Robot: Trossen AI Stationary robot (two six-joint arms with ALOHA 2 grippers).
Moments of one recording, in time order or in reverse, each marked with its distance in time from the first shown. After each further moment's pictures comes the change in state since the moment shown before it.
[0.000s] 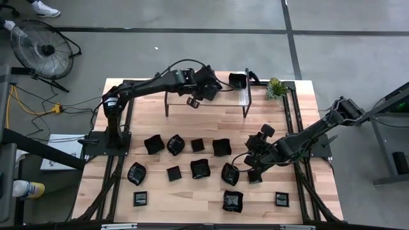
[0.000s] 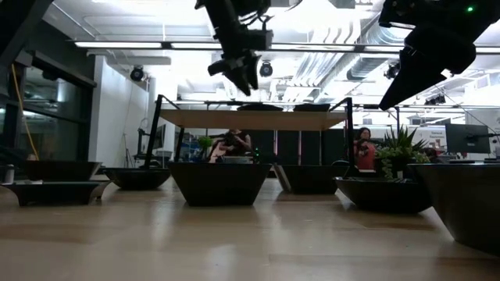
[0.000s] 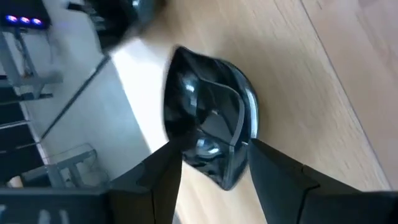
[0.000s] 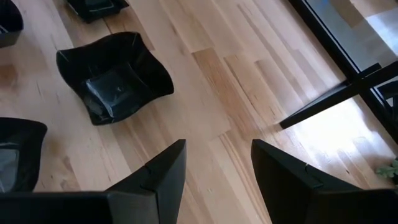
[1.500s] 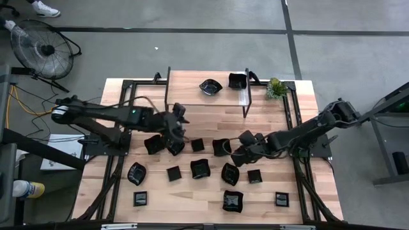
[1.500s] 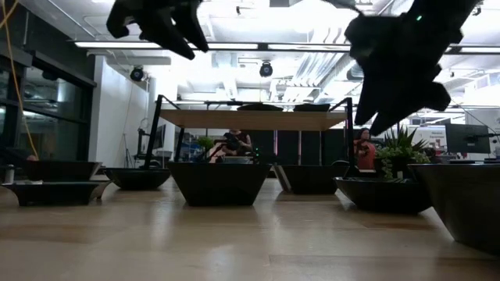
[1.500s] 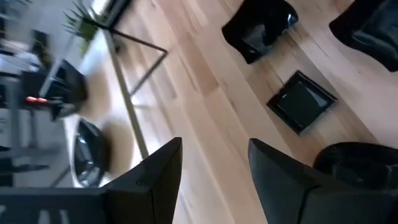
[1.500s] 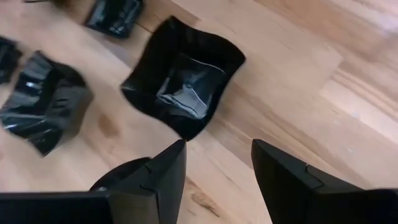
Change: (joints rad) left arm -0.435 -0.642 -0.764 0.284 -0.007 -0.264; right arm -0.165 0.085 0.001 0.284 -0.412 0.395
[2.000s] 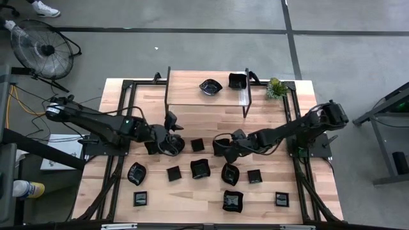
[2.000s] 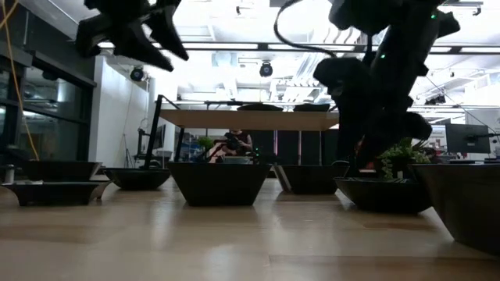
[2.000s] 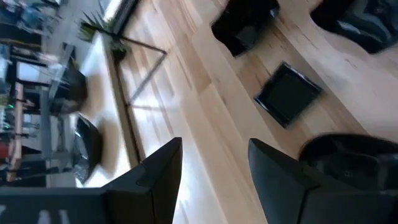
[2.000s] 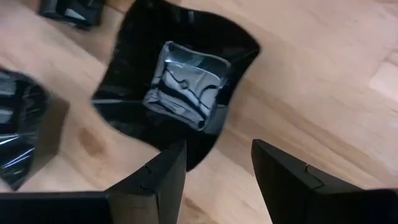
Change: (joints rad) left arm -0.116 -0.117 -0.225 0.127 -0.125 -0.036; right arm -0.128 0.148 0.000 0.139 -0.174 -0.014
